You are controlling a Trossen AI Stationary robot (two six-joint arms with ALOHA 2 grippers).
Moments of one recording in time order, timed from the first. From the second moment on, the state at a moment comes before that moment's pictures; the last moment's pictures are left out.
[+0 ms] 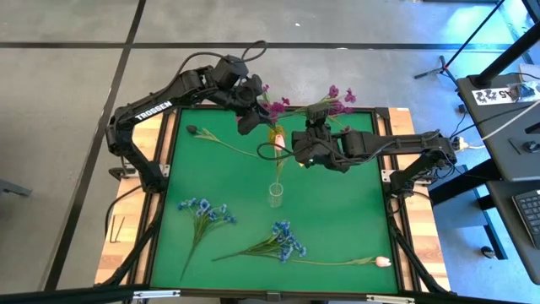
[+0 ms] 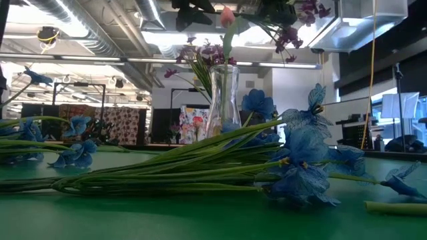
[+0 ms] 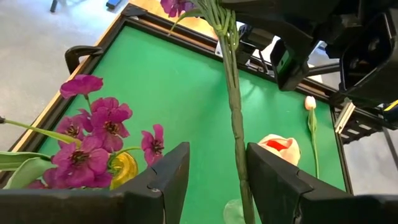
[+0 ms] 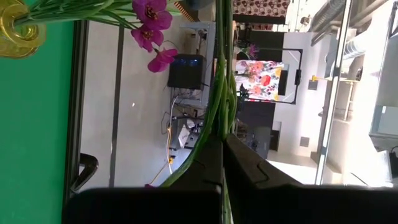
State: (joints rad) left arm 0.45 1.62 1.80 -0.88 0.36 -0.07; right arm 0.09 1.60 1.61 -0.86 1.20 -0.75
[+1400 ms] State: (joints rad) left arm 0.41 1.58 1.80 -0.91 0.21 -0.05; right arm 0.12 1.59 1.71 -0.87 1.25 -0.69
